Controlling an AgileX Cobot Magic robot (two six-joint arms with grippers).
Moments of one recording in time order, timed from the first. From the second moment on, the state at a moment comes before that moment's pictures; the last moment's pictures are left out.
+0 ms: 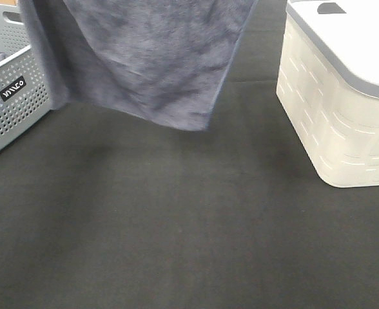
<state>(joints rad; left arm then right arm) -0.34 1.30 -1.20 0.76 0.30 -1.74 0.52 1.59 -1.75 -0.05 1.00 -0.82</state>
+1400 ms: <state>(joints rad) -0.25 1.85 -1.38 1.75 0.12 -2.63 0.36 1.86 -1.46 -0.70 -0.01 -0.29</state>
